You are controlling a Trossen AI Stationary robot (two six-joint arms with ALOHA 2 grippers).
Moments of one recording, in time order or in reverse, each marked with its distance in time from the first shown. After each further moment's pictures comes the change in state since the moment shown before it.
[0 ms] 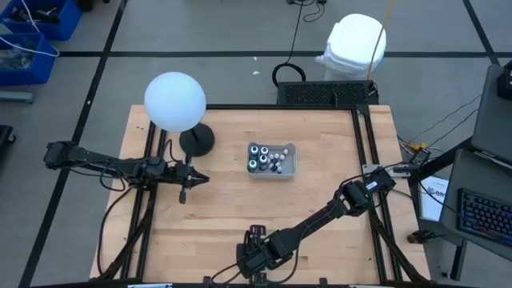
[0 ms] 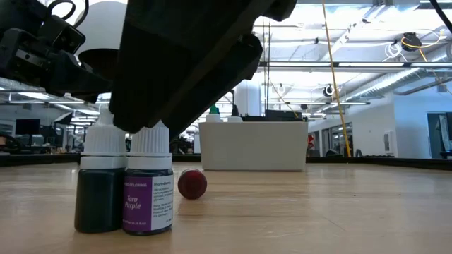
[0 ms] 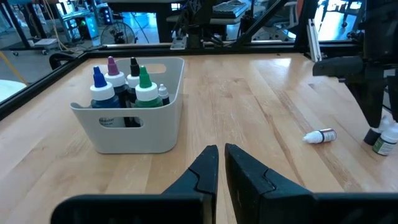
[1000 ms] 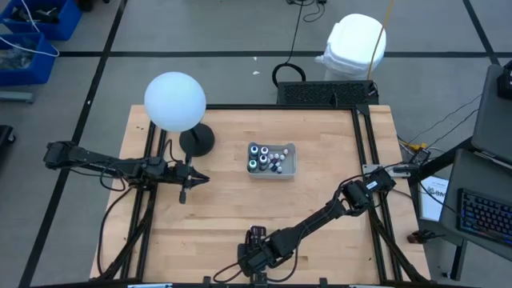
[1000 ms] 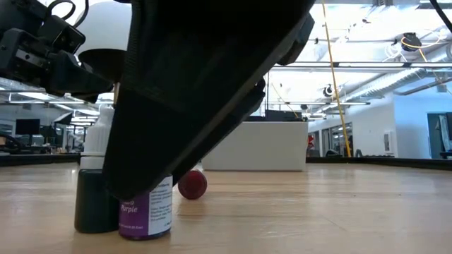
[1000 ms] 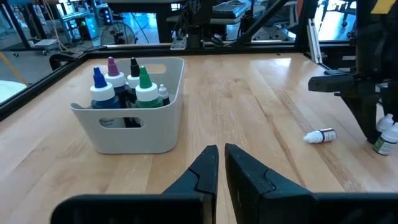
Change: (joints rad) left arm 0.000 0.000 0.000 0.000 0.000 0.003; right arm -0.005 -0.007 -0.102 0.122 -0.032 0.009
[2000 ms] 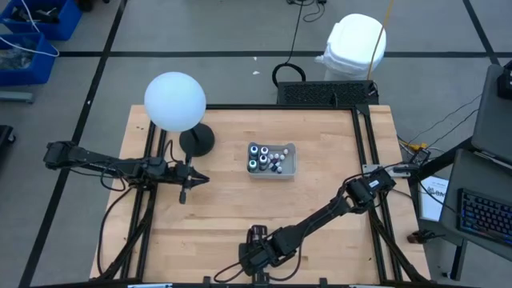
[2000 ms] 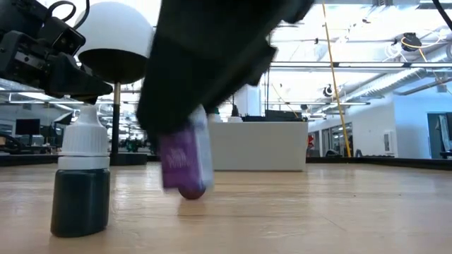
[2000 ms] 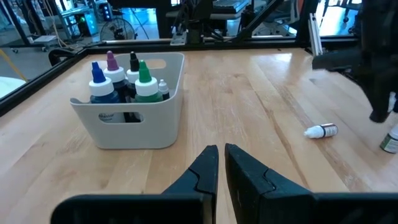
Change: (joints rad) left arm 0.000 0.000 0.000 -0.018 0.000 0.000; right arm 0.000 -0.051 0.001 -0.043 -0.018 -0.019
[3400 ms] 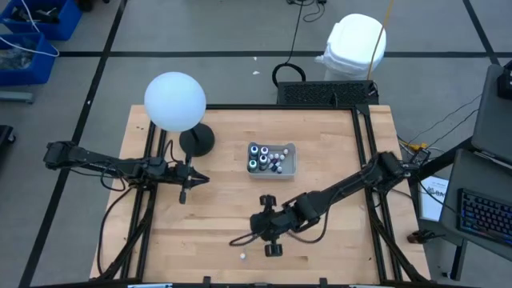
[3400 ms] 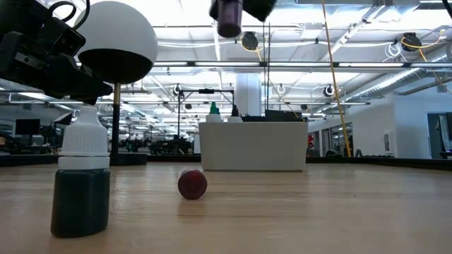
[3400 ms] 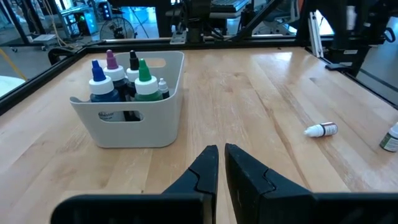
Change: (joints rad) left arm 0.000 0.000 0.000 -0.003 0.000 0.000; right arm -0.103 -0.414 -0.319 0.064 0.043 -0.202
